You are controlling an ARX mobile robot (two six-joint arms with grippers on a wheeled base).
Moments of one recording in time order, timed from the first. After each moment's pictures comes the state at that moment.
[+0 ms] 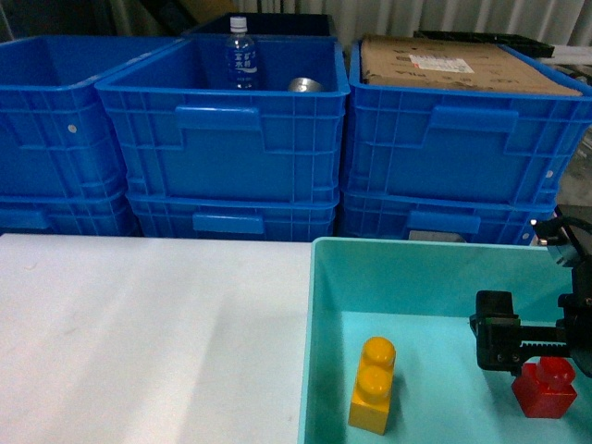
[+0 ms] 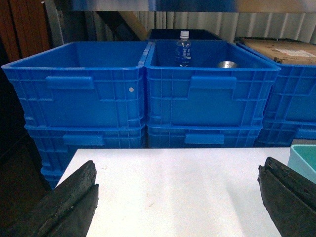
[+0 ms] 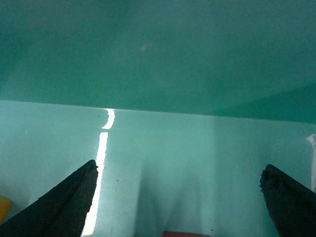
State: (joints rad) left arm 0.00 0.01 0.01 0.00 0.00 0.00; right arm 0.14 1.95 0.68 0.55 0.00 0.13
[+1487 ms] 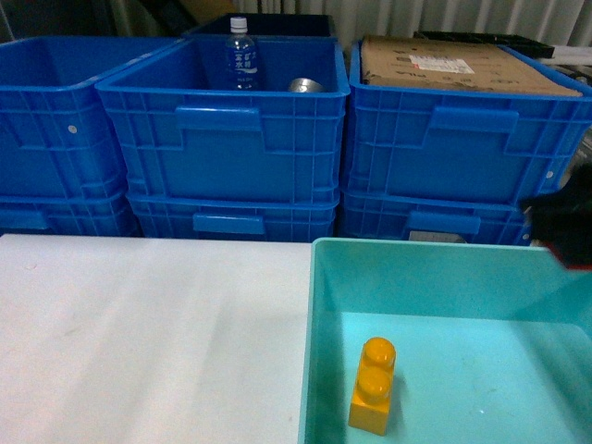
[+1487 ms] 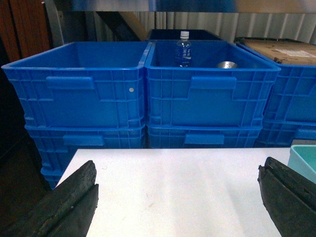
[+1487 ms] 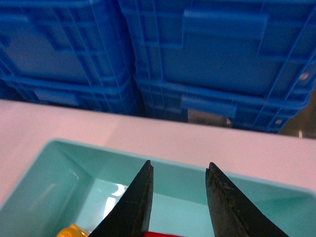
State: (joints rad) left arm 0.00 0.01 0.01 0.00 0.00 0.00; right arm 0.15 1.54 0.64 0.50 -0.10 0.06
